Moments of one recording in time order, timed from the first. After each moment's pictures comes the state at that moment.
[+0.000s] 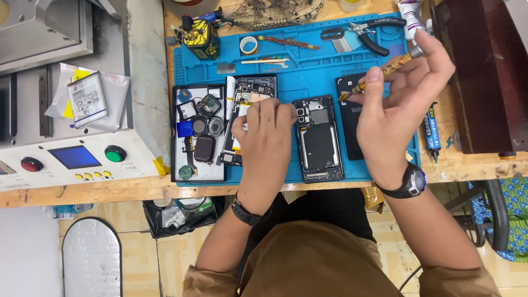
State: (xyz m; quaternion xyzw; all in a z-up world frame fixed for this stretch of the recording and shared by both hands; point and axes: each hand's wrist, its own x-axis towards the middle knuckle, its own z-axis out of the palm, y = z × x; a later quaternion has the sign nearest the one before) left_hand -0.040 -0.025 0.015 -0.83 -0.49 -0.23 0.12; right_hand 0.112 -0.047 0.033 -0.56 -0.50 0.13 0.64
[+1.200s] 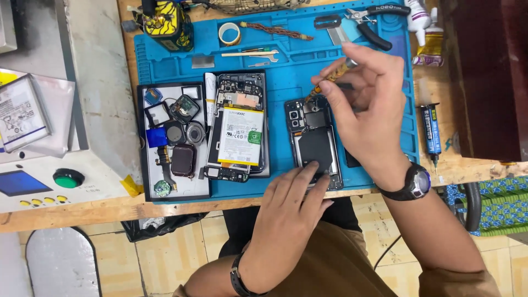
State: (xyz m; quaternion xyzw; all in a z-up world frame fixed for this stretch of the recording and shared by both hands) left_hand -0.050 -0.091 0.019 -0.90 -0.37 -0.19 -0.15; right_hand 0.116 -0.023 0.019 -0.51 -0.63 0.22 0.54
